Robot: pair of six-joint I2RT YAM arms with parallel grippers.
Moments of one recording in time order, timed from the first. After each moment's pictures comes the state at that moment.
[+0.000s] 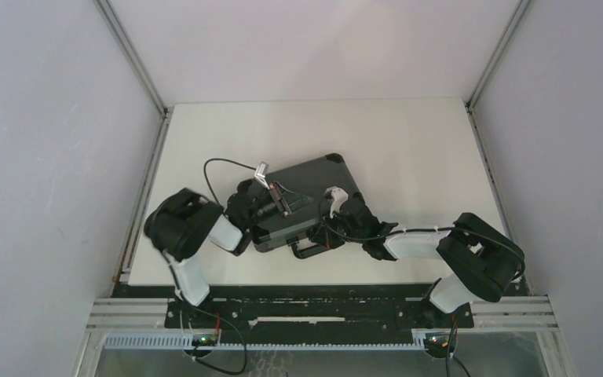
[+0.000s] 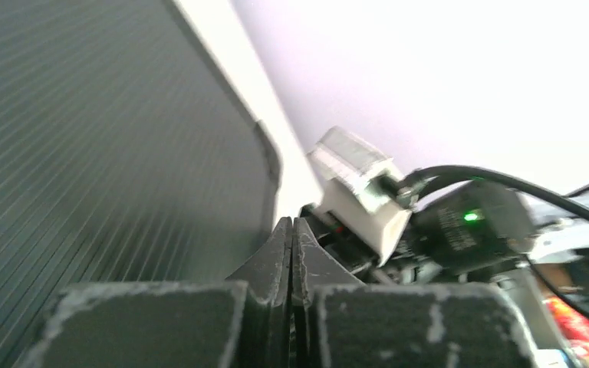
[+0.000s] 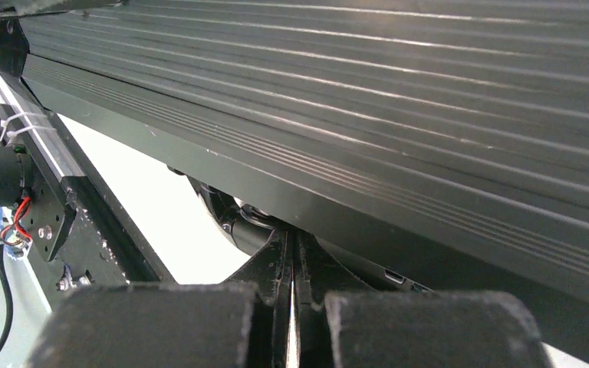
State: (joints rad) left arm -0.51 1.72 0.39 1.24 0.55 -1.04; right arm 0.82 1.51 0.53 0.37 -0.21 0.53
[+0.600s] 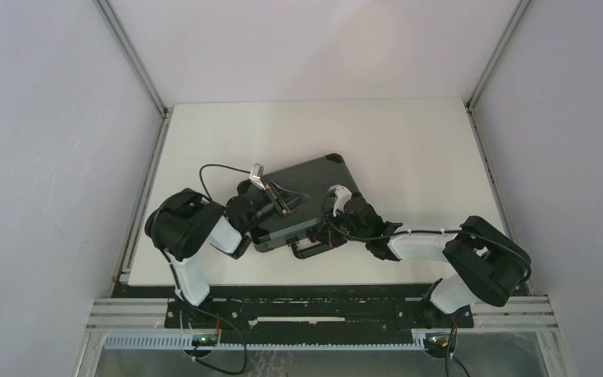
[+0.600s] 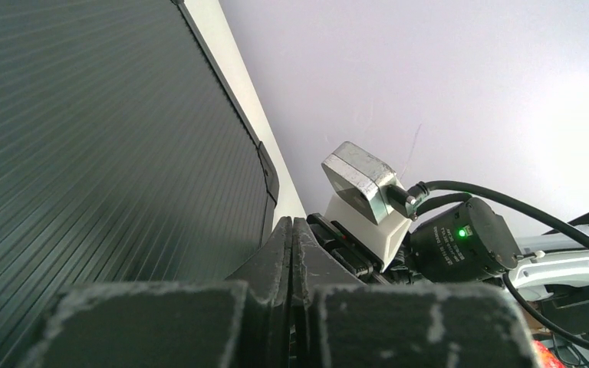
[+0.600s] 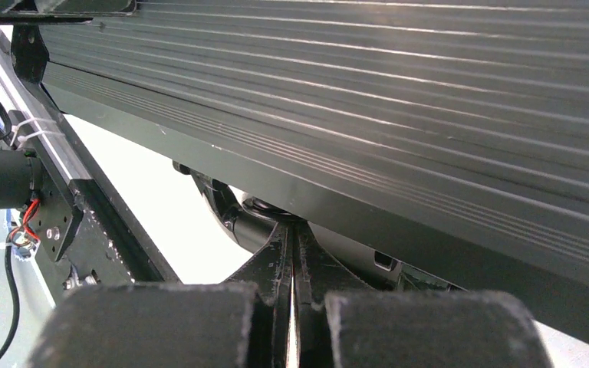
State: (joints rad) left arm -0.52 1.87 0.37 1.55 0.47 -1.22; right arm 0.80 1.47 0.51 0.36 -0.21 0.53
